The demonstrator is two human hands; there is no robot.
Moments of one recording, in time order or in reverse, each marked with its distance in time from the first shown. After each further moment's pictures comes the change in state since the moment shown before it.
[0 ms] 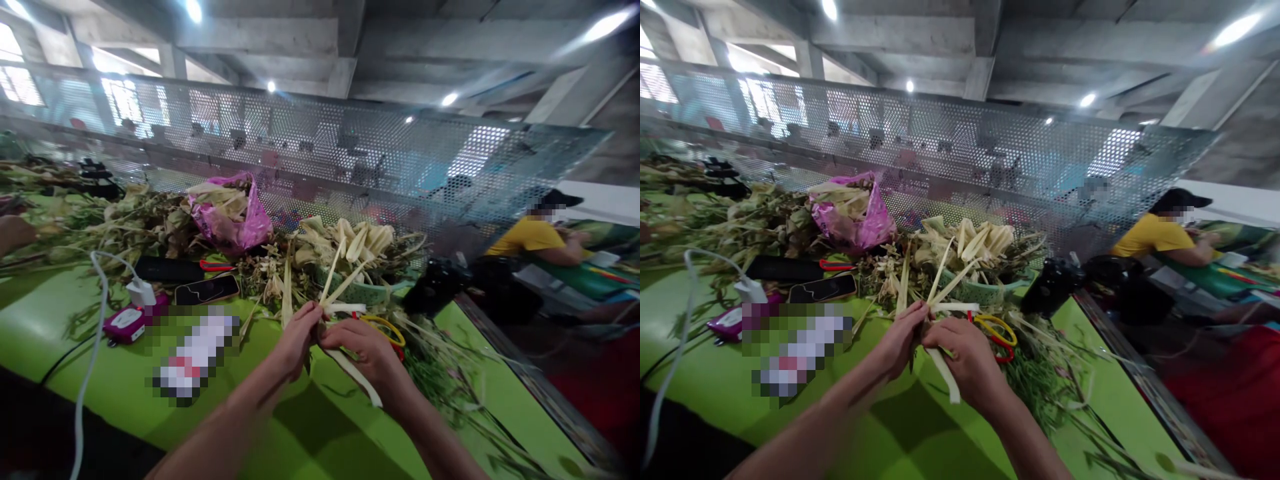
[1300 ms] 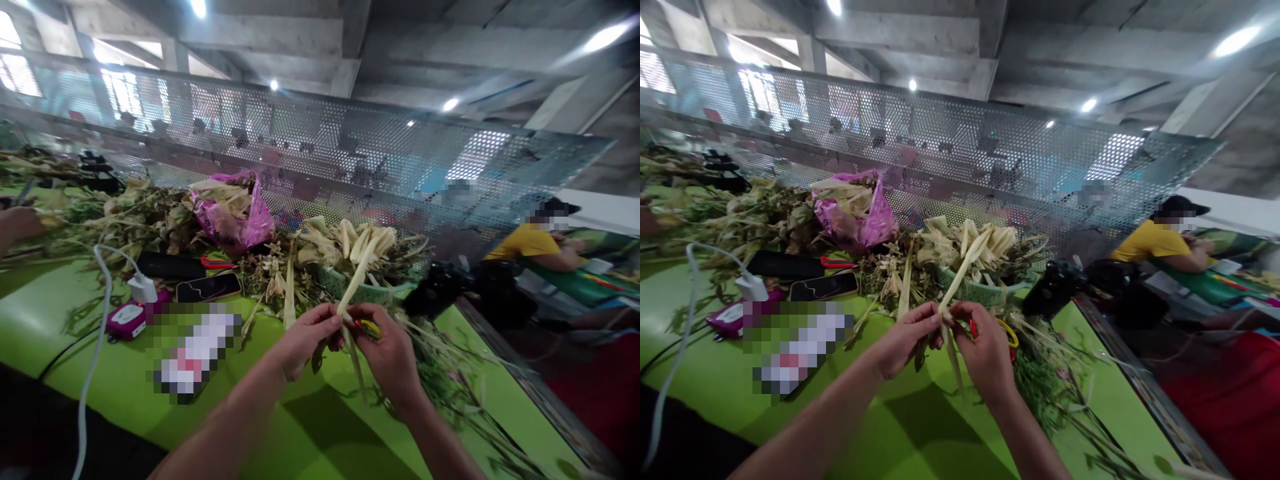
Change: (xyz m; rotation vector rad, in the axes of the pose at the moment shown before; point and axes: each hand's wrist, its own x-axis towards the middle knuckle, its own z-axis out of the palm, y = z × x) left_hand -0.004 0.018 0.003 0.016 -0.253 -0.061; right_hand -0.005 0.019 0.006 -0.046 0.409 0.227
